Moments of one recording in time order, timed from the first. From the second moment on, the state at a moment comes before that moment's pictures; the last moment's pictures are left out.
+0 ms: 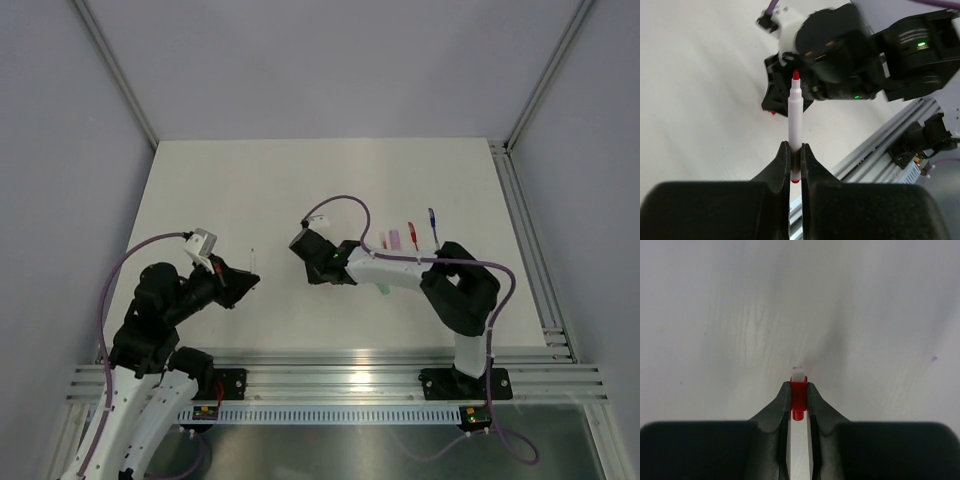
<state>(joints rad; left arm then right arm) -0.31 0.38 0.65 -0.54 0.43 -0.36 0.98 1.98 1.34 -0.38 0.33 0.64</state>
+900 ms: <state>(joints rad) -0.31 0.46 0.58 -0.44 0.65 -0.42 1.08 1.43 0.99 0.46 0.22 0.78</state>
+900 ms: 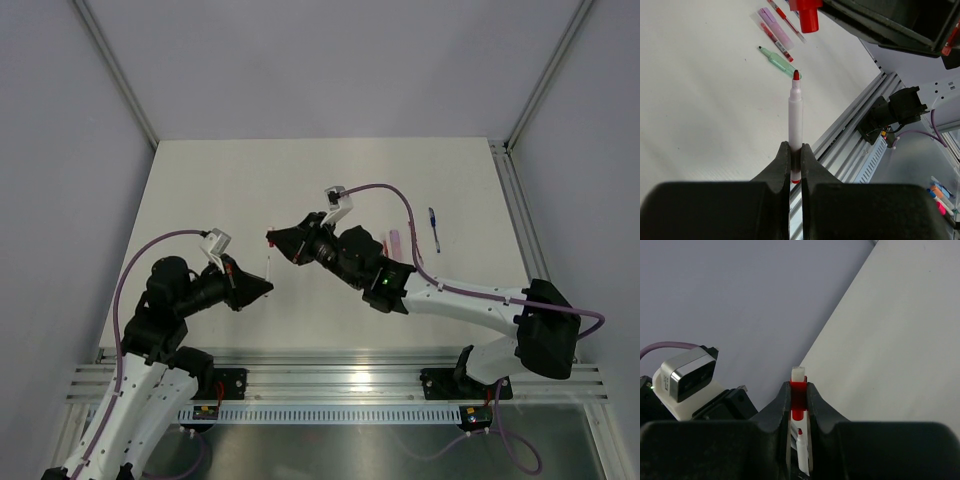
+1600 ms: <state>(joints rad) -0.27 0.45 0.58 -0.43 0.67 -0.42 1.11 1.48 1.00 0.49 0.21 0.79</state>
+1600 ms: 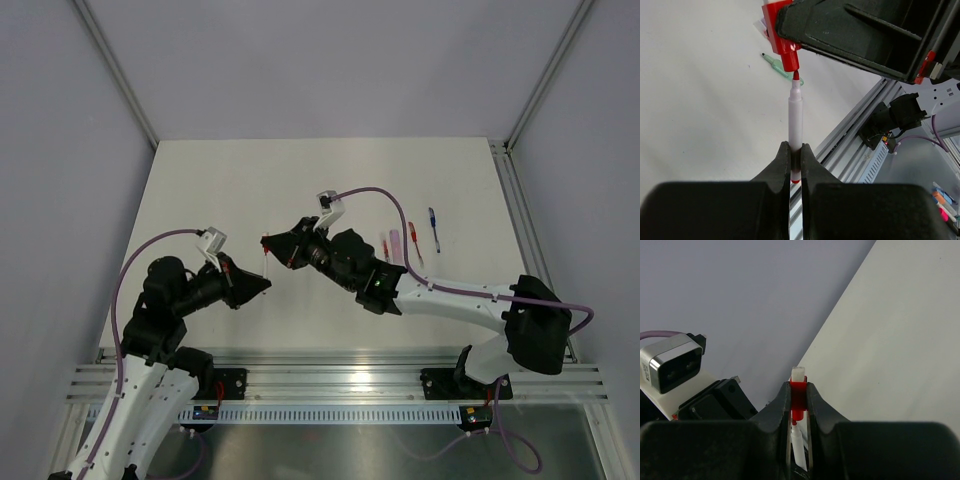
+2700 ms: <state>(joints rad) -0.26 0.44 0.58 -0.42 0.68 -0.42 1.11 1.49 1.01 0.50 0.22 0.80</state>
